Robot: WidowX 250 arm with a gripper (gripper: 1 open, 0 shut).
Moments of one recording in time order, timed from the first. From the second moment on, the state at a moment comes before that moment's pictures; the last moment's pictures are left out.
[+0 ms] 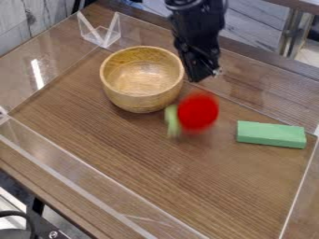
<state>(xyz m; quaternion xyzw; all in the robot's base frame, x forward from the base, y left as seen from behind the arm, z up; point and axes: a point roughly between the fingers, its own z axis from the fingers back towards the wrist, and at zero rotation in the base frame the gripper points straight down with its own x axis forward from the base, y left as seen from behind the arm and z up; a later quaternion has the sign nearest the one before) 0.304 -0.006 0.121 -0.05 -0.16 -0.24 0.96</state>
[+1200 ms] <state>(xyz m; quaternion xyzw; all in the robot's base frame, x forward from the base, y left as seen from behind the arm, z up) 0.296 -0.010 0.098 -0.05 -0.14 -0.25 0.96</state>
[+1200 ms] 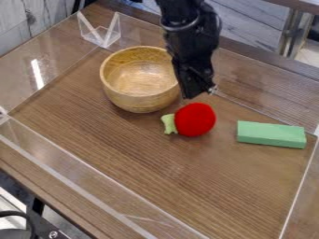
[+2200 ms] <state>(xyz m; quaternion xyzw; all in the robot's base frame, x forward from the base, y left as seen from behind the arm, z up) 0.296 0.014 0.045 -0.07 -0.09 -0.23 0.97</state>
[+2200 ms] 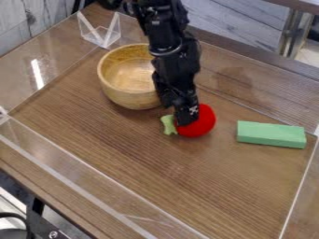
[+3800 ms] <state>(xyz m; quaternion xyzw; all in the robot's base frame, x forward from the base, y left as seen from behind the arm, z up) 0.339 0.155 0.136 -0.05 -0.15 -0.13 0.98</state>
